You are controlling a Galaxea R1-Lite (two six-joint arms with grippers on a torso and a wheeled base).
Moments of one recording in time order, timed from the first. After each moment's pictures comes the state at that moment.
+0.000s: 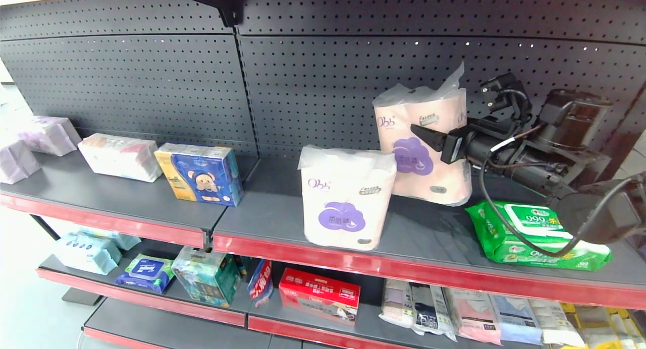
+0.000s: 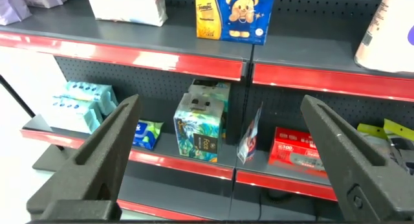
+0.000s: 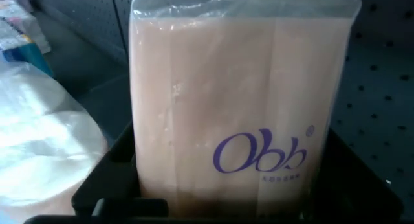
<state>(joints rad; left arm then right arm) 0.01 0.00 -0.02 0.02 0.03 0.00 0.25 1.85 -0.91 -0.99 0.28 -0.09</state>
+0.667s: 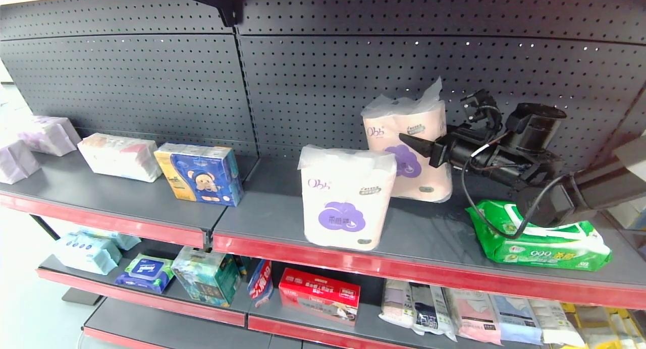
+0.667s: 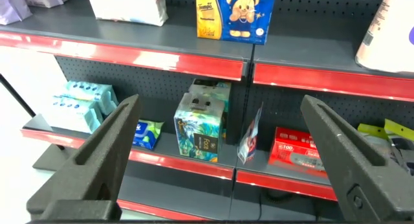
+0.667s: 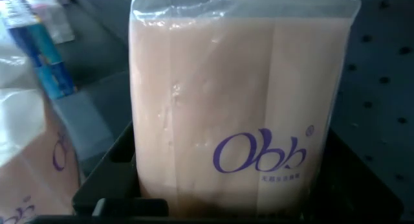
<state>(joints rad) 0.01 0.00 -0.02 0.02 0.03 0.00 0.18 2.05 -1.06 -1.07 0.53 -0.07</state>
